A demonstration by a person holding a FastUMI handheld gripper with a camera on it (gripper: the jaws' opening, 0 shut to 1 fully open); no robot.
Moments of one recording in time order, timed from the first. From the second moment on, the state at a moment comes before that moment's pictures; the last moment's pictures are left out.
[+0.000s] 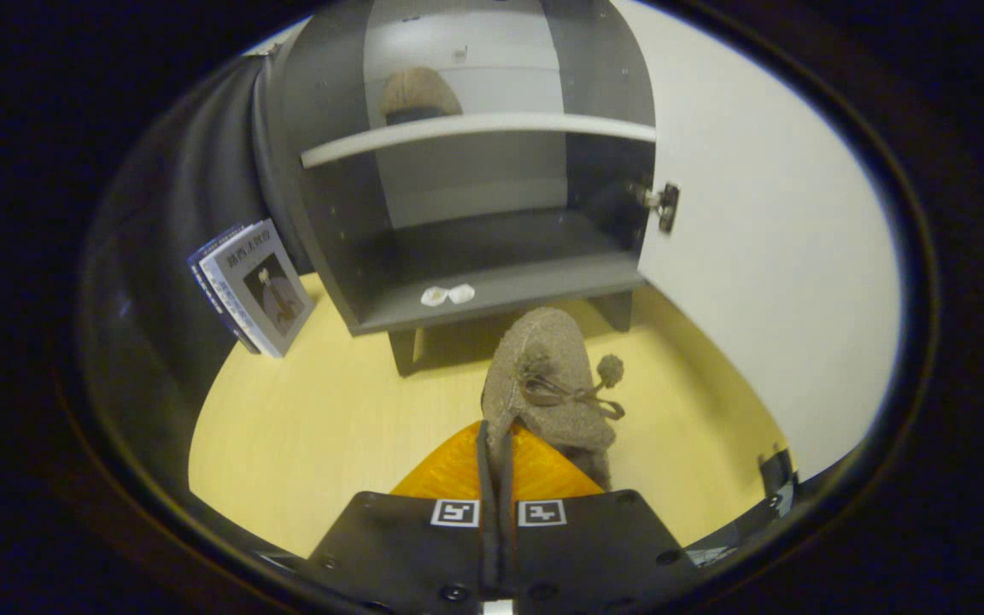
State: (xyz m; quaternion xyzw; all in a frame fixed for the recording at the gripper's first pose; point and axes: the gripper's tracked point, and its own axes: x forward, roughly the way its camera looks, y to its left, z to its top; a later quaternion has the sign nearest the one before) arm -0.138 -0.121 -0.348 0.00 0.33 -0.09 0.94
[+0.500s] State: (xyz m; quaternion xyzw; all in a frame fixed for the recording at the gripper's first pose) arm -0.061 -0.112 -0.172 -0.04 0.18 -0.09 0.98
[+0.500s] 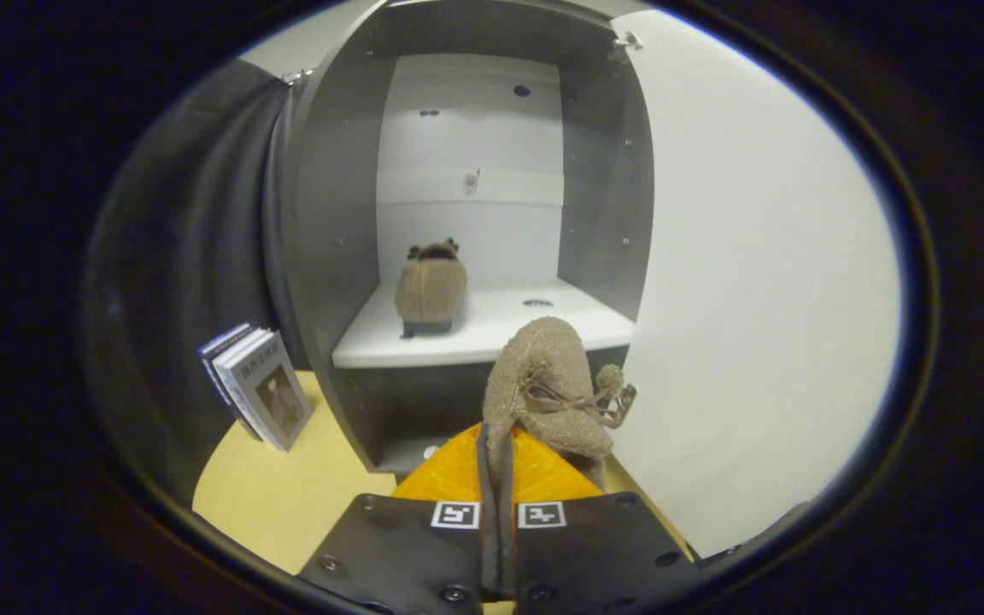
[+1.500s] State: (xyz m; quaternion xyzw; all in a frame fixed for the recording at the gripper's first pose) arm 0.168 -0.156 -0.114 -0.04 0.18 -0.05 0.98
